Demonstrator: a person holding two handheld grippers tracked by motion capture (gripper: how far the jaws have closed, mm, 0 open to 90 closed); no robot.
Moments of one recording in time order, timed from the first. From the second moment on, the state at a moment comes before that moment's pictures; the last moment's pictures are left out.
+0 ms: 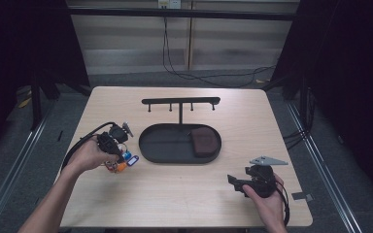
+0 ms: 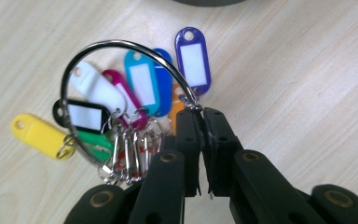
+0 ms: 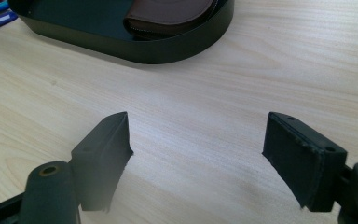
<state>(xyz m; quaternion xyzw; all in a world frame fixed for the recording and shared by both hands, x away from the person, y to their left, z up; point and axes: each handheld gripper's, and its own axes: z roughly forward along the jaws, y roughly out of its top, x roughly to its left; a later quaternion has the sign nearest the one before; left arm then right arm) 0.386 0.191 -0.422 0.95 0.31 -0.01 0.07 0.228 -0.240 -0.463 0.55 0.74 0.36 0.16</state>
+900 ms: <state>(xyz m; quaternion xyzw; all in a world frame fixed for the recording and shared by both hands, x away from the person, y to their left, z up) 0.374 0.210 -0.374 0.93 0.33 0.00 0.15 0.228 -0.242 -0.462 0.56 0.73 0.36 0.15</state>
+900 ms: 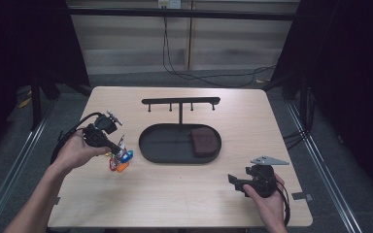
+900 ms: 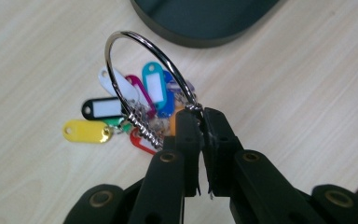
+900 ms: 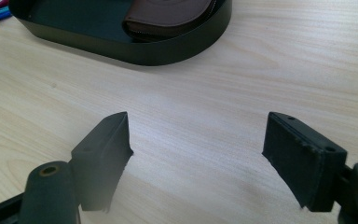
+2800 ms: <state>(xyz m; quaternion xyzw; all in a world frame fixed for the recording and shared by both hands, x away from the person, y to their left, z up) 0.381 0.194 -0.281 0.93 0.35 0.01 0.08 0.229 -0.243 -0.462 0.56 0.73 0.37 0.15</state>
